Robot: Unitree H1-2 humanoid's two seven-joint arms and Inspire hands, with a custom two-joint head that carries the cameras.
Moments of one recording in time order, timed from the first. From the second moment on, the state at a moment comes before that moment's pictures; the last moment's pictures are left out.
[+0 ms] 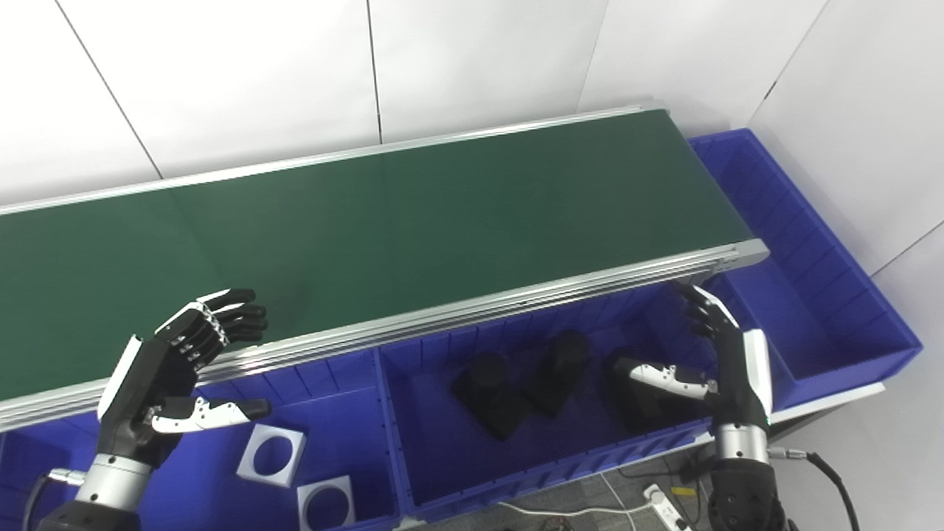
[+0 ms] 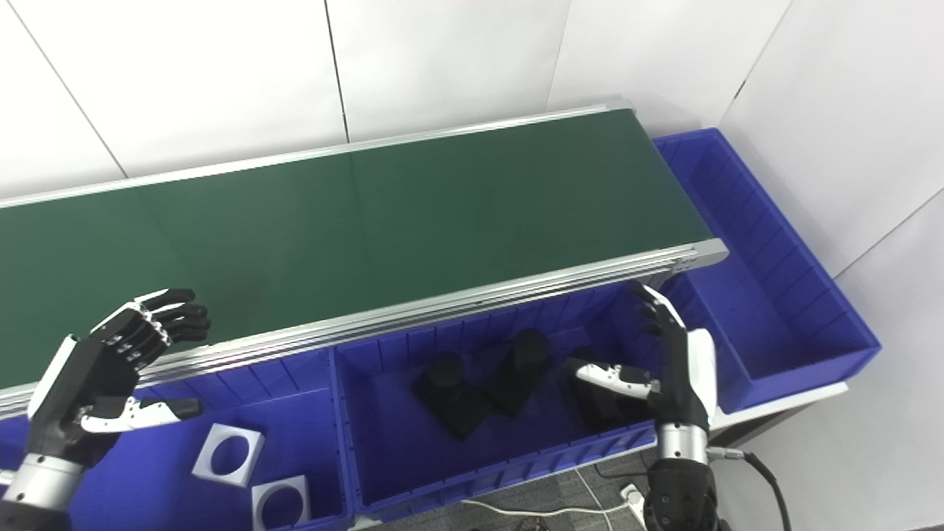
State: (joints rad) left arm 0.06 0.23 -0.05 0.00 -0.22 -0.17 -0.41; right arm 0.34 -0.14 -0.17 -0.15 -0.26 -0.15 -0.25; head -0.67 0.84
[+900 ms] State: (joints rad) left arm 0.06 0.12 -0.14 0.05 -0.04 -0.22 -0.34; right arm 0.11 -0.07 0.11 -0.09 -0.13 -0.17 0.02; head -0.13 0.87
